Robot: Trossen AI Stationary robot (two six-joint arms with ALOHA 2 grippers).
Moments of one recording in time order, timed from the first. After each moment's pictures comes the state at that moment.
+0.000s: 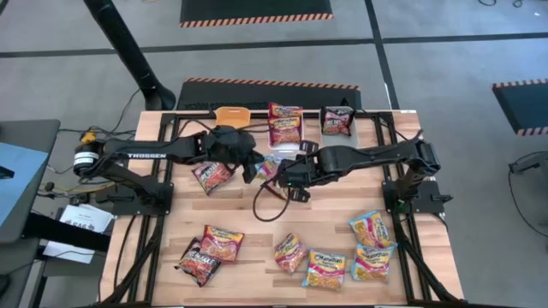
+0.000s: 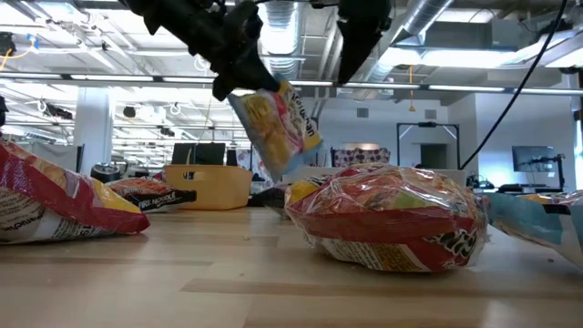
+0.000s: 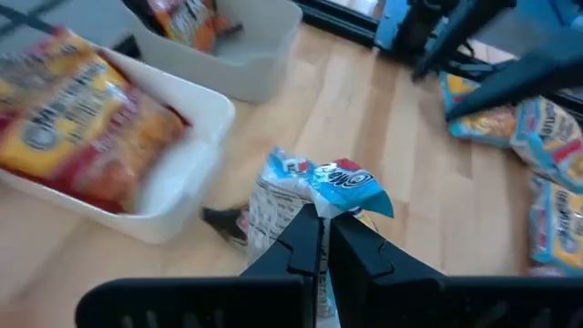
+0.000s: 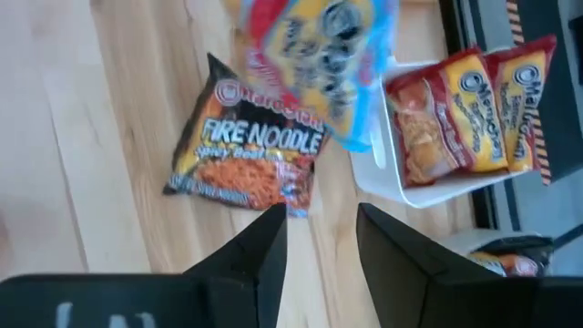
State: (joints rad) left arm 0.23 1.34 0.93 -0.05 -0.01 -0.23; right arm 0.10 1.79 1.71 -1.17 0.47 0.18
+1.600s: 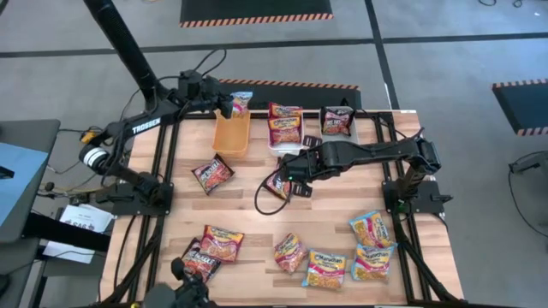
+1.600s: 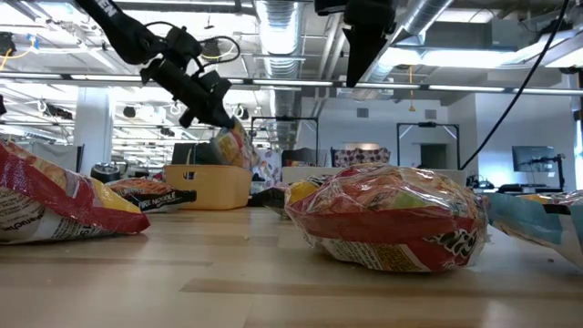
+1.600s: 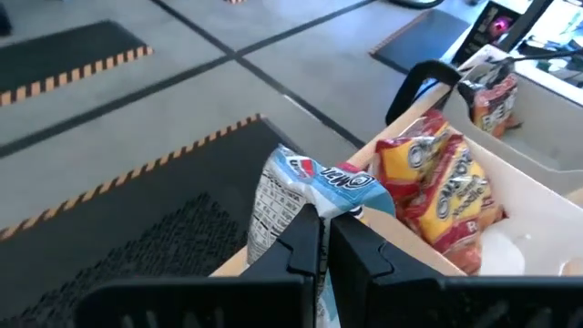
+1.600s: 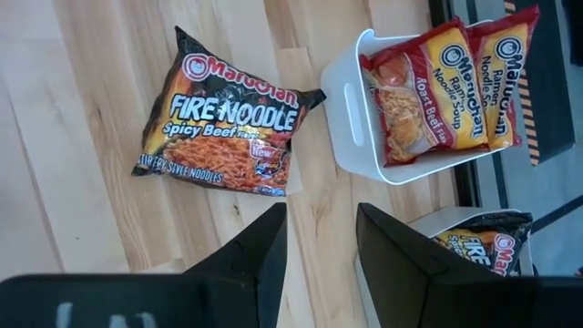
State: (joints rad) left arm 0.97 1.45 0.93 0.11 0.23 -0.06; right arm 0.06 1.78 1.71 -1.20 0.47 0.18
